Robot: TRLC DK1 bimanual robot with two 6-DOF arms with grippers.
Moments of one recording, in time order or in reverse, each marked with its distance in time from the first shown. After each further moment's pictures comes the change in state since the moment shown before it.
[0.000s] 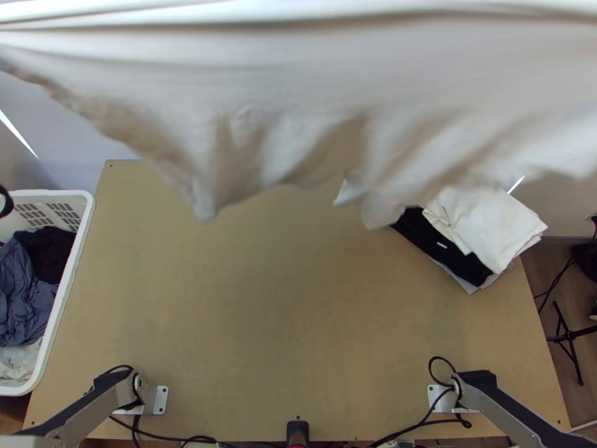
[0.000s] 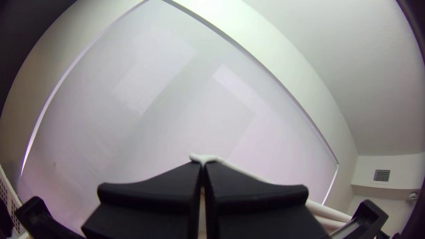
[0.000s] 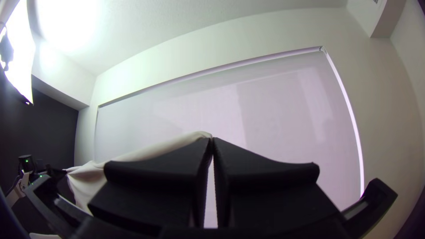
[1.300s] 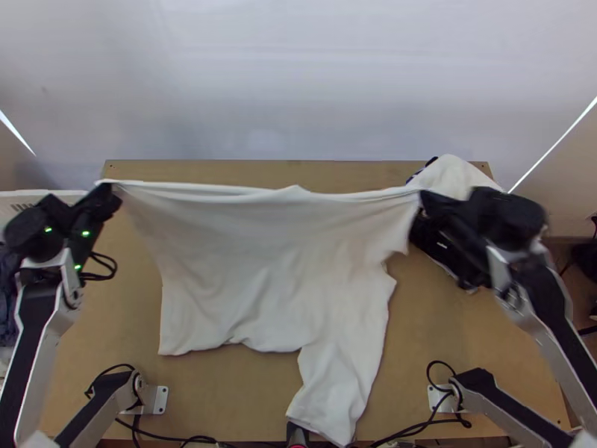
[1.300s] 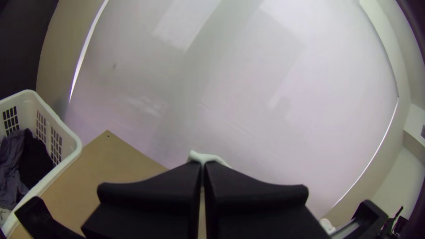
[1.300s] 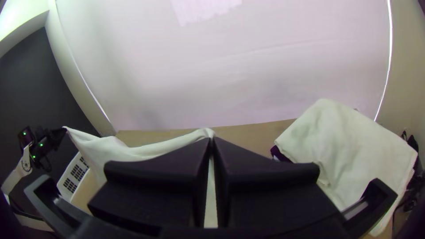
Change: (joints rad) left arm -0.045 -0.166 -1.028 0.311 0.023 0.214; right arm 0.208 -0.030 -1.060 0.085 -0.019 0.130
